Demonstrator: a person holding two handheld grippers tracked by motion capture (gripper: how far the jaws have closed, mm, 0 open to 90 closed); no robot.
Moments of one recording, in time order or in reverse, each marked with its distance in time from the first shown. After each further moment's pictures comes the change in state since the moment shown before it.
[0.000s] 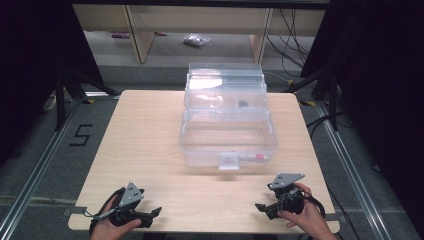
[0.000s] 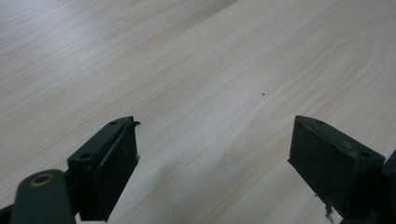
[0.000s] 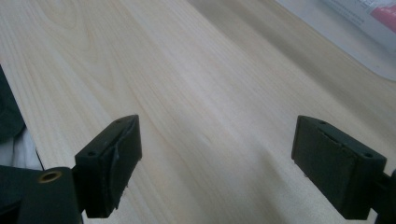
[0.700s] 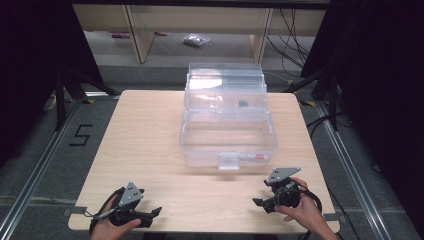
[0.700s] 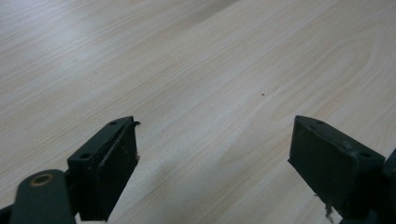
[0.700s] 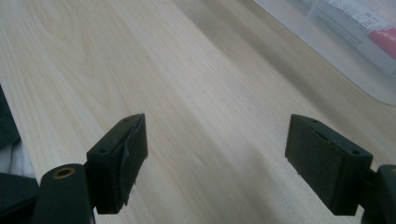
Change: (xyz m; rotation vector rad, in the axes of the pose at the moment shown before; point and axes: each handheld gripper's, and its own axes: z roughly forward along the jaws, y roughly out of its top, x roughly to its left) left arm 0.001 -0.001 0.000 -0.003 -0.005 -0.013; right arm -0.006 0.016 0.003 0.020 0.016 -0.024
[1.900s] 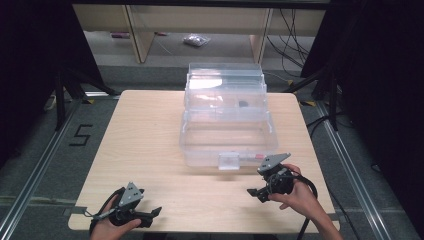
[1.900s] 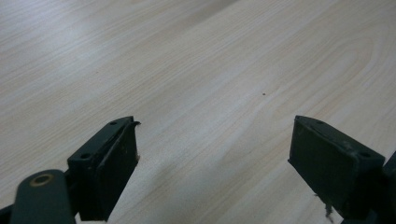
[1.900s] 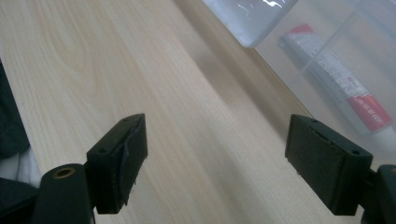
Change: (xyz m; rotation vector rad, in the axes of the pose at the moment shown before) left arm 0.000 0.000 0.000 -0.001 -0.004 0.002; right arm 0.001 0.047 -0.006 0.045 -0.004 -0.051
